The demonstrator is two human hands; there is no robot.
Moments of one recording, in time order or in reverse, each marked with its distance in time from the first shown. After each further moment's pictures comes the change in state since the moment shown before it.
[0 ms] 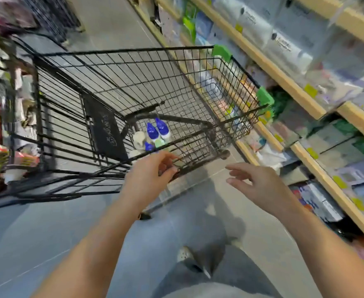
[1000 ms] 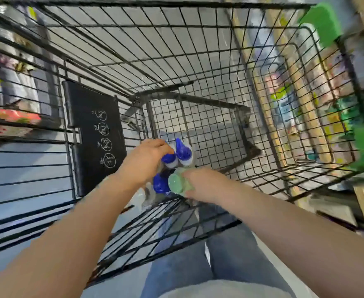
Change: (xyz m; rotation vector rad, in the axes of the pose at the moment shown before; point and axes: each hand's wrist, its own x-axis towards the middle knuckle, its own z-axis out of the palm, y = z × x) left_hand 0.254 -0.123 -0.006 0.395 -0.410 -0.100; right_hand 0.305 -0.054 0.102 -0.435 -0.850 -0.216
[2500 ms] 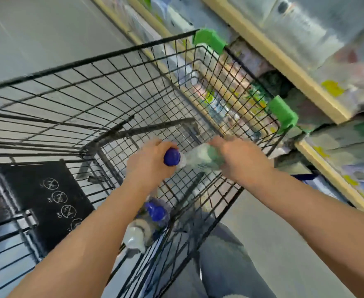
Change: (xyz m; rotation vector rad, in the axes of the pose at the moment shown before) left_hand 0.034 0.077 -0.037 -0.076 0.171 0.275; right_hand -0.104 0.032 -0.043 -0.070 0.559 0.541
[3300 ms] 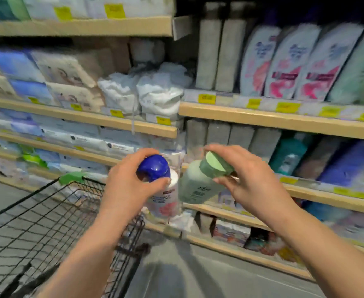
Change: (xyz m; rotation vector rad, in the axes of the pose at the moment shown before) left_hand -0.127 0.354 -0.011 -0.393 0.280 0.748; right_hand -0.349 0.205 -0.038 0.451 1.033 0.234
